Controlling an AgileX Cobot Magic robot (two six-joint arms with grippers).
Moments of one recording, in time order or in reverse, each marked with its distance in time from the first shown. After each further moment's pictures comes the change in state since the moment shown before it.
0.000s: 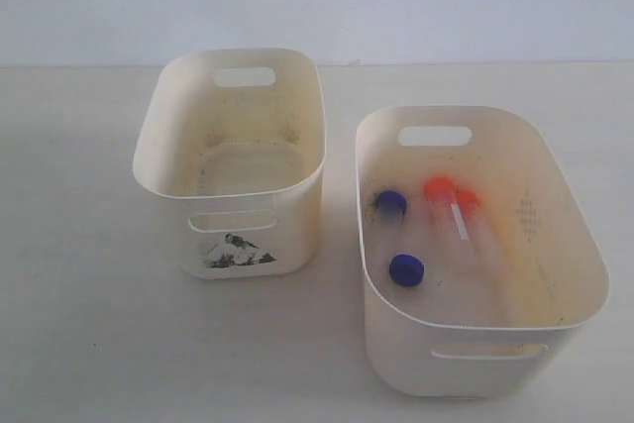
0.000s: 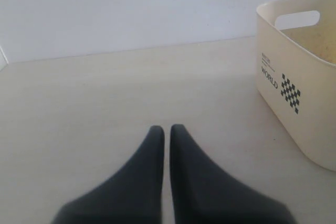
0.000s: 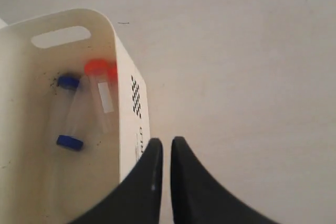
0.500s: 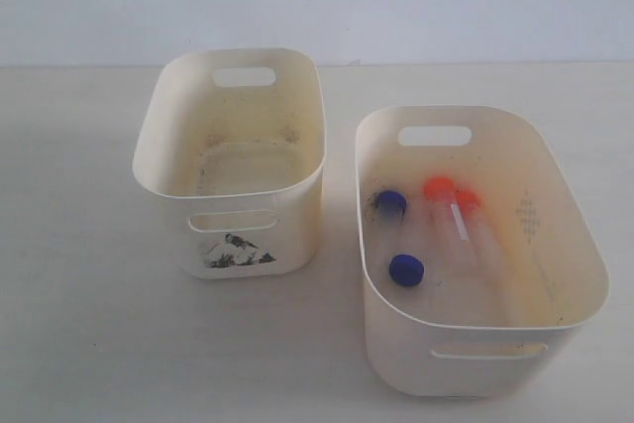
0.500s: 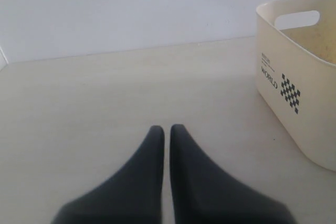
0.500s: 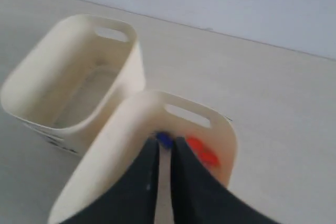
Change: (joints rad) left arm 0.000 0.000 0.000 0.000 0.000 0.000; right arm 0.019 0.120 -0.314 0.434 0.086 -0.660
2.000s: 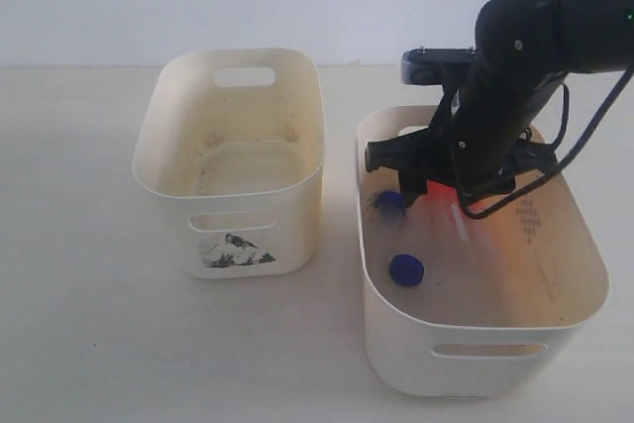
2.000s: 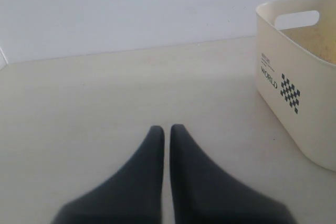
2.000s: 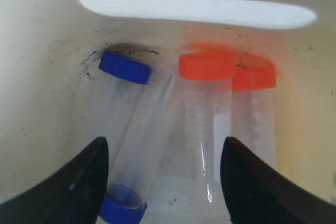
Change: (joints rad) left arm 0.000 0.000 0.000 0.000 0.000 0.000; right arm 0.480 0.916 -0.121 -0.666 -0.244 1.024
